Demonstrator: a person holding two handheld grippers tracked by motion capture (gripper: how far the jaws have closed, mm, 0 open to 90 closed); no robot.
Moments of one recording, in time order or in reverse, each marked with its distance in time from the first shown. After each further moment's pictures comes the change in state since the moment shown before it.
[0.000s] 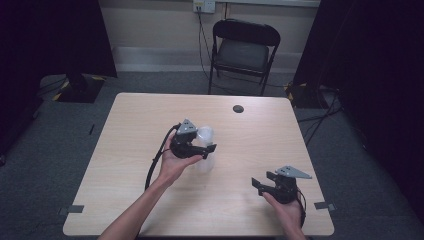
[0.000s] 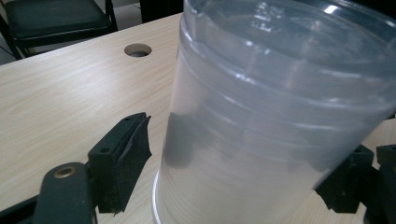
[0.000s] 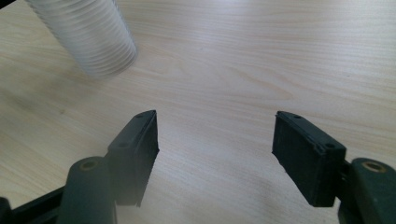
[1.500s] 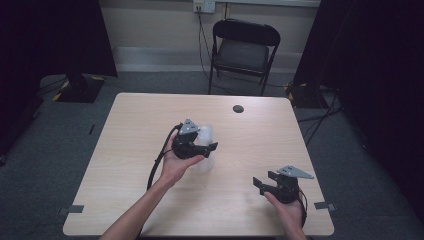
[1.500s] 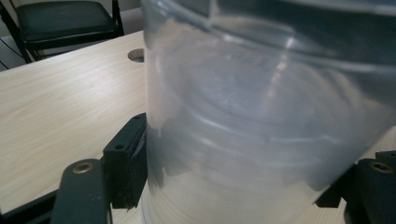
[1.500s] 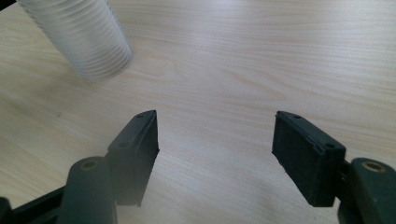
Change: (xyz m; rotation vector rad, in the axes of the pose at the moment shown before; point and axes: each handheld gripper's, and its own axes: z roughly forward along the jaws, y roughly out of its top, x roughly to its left) left arm -0.009 0.006 -0.003 -0.018 0.030 -0.014; right arm -0.002 0.001 -0.003 -0.009 -0.012 0.006
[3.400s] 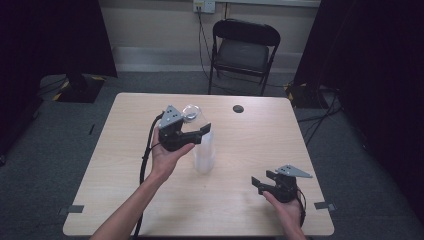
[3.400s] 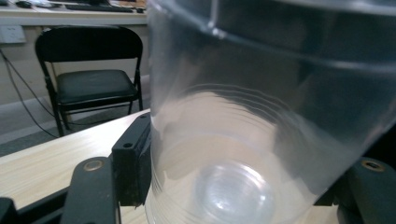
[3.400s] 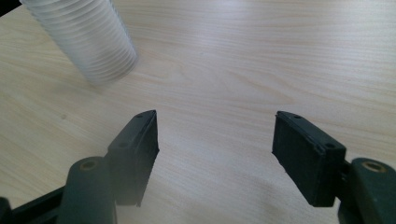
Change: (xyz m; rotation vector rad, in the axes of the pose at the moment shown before) left arm 0.000 0.036 -0.057 -0.257 0.046 -0.020; right arm 0.001 0.001 0.003 0.000 0.018 0.002
